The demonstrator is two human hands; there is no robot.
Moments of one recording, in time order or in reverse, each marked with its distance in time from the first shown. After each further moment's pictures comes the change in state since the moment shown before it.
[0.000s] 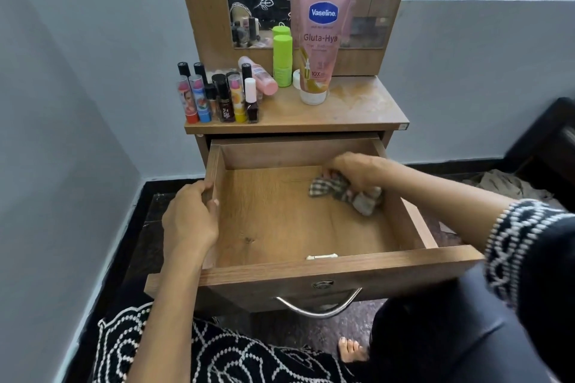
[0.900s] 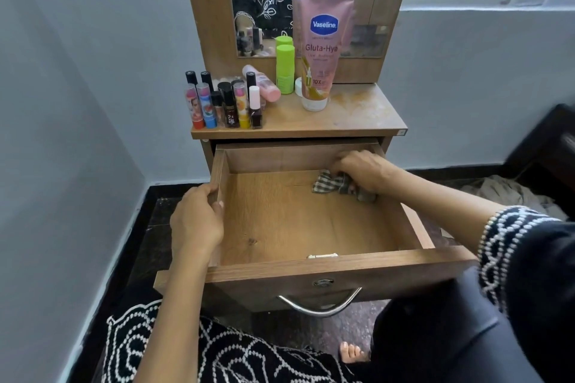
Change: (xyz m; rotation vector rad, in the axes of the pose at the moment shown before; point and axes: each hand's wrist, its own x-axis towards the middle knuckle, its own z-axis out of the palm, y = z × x) left_hand -0.002 0.003 -0.002 -0.020 -0.002 -0.025; right_hand -0.003 0.011 0.006 -0.154 0.296 -0.096
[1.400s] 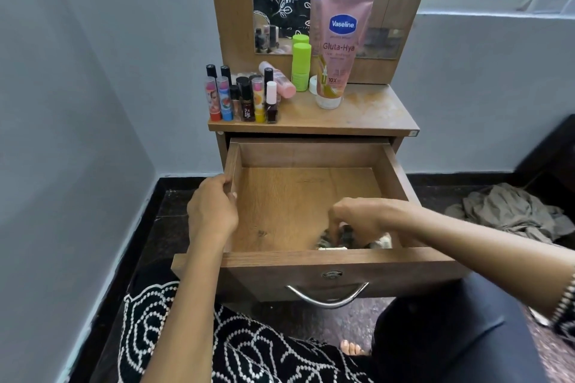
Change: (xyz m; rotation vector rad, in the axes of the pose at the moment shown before) left_hand -0.001 0.001 -0.001 -0.015 0.008 -0.021; right_hand -0.049 -0.077 -0.018 0.183 -0.494 -0.136
